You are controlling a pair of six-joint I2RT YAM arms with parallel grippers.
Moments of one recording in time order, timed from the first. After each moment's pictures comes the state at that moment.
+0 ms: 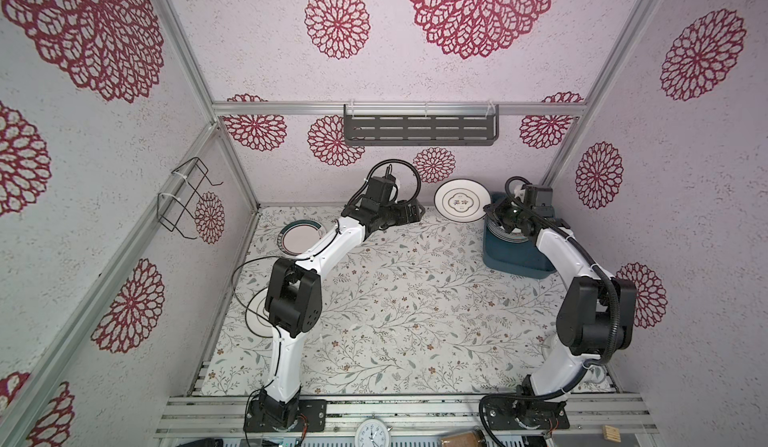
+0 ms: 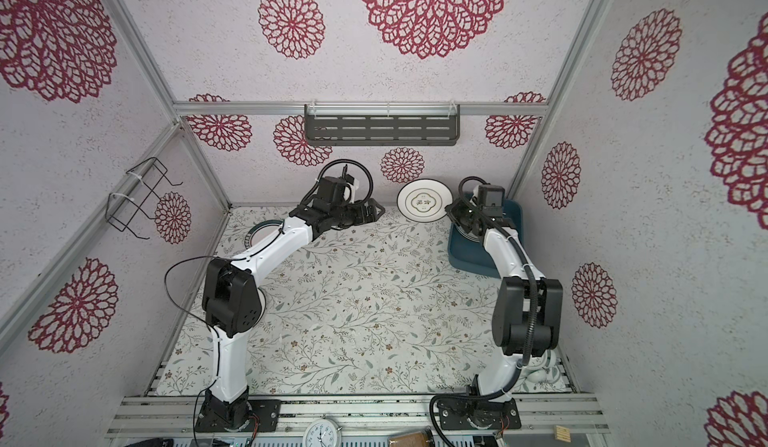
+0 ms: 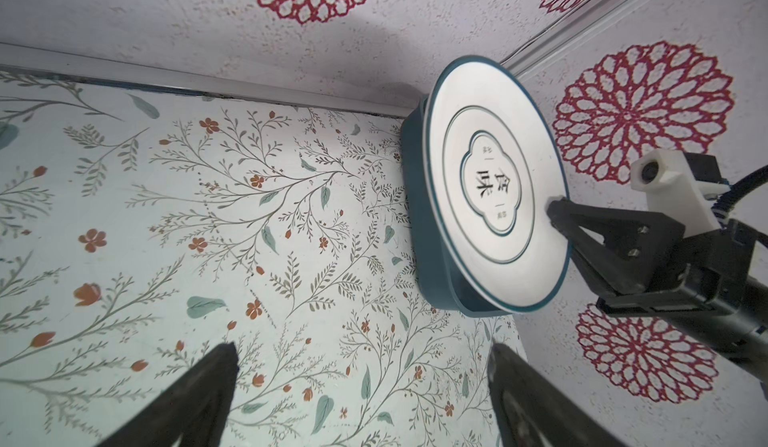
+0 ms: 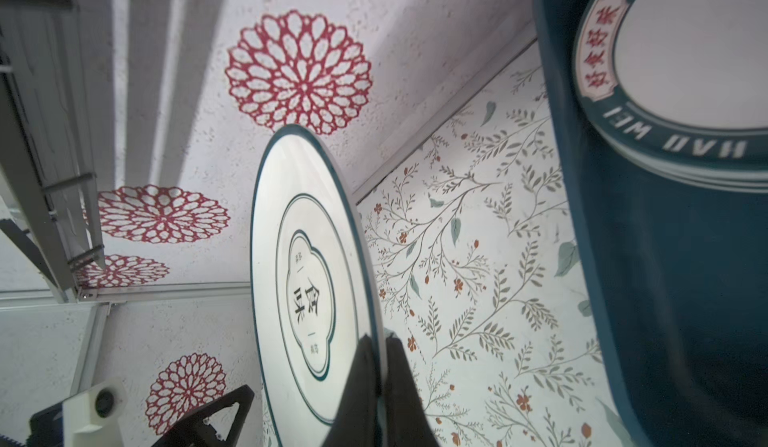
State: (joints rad) left arm -0.51 2.13 1.93 -0.37 0.29 -0.58; right arm -0.05 1.77 1.47 -0.24 -0.42 0.83
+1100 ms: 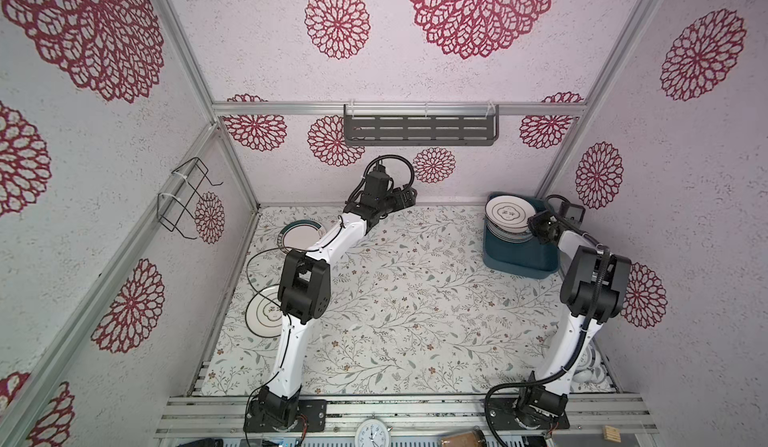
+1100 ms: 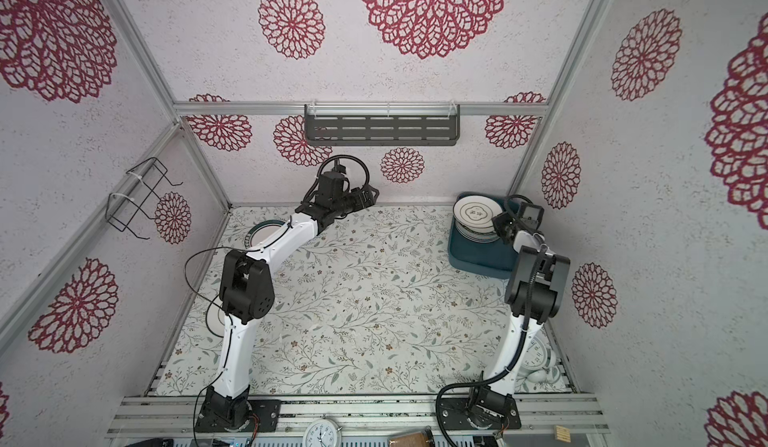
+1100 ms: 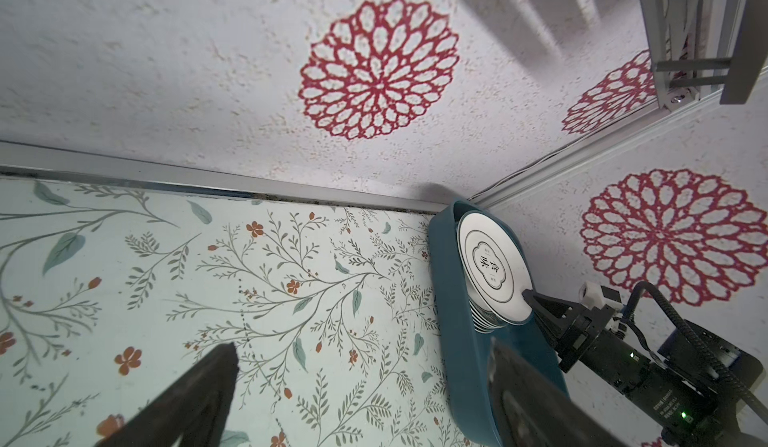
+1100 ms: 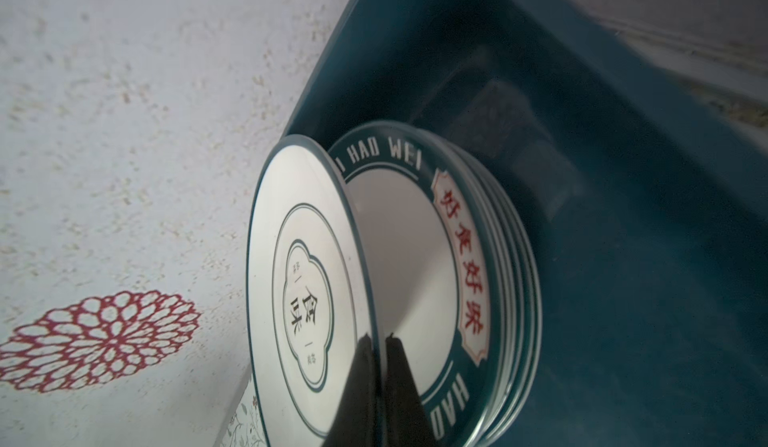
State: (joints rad) left arm -0.45 2.28 2.06 -0.20 0.15 -0.64; right arm -0.34 2.18 1.63 -0.09 -0.32 0.87
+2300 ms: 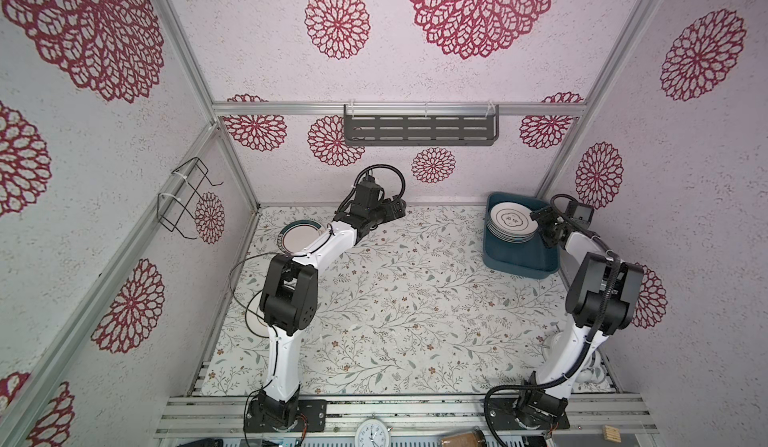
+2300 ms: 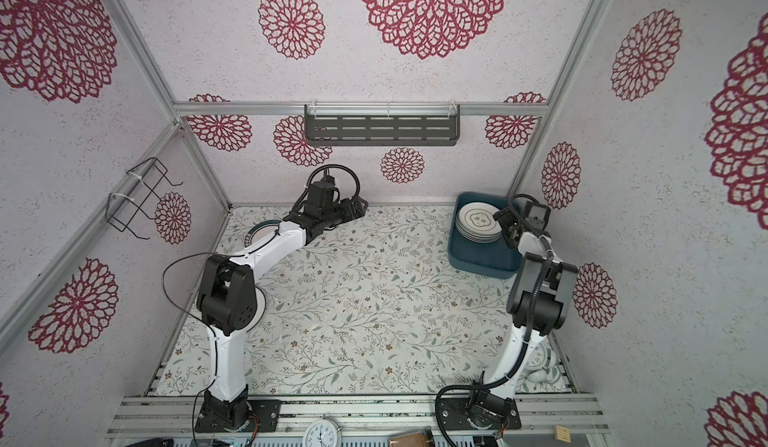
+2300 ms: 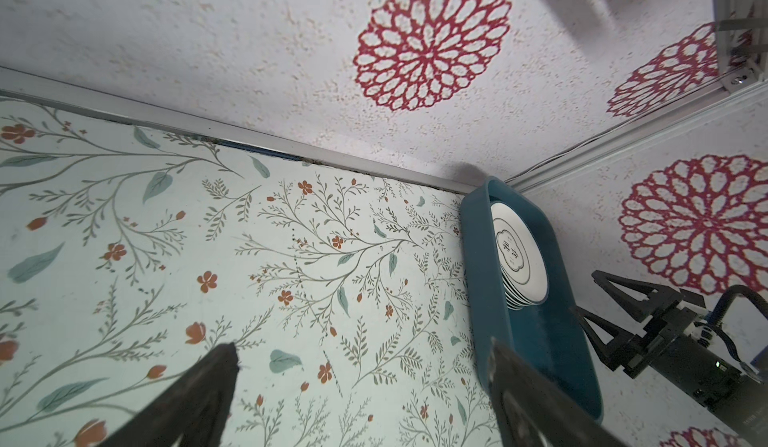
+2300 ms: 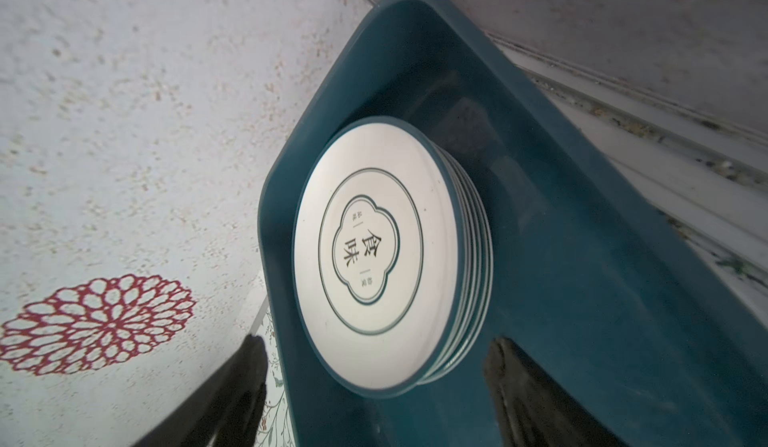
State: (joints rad) left arm -0.43 2.06 1.73 -0.16 0.12 -0.63; right arm -0.33 1.99 1.49 -0.16 -0.27 0.81
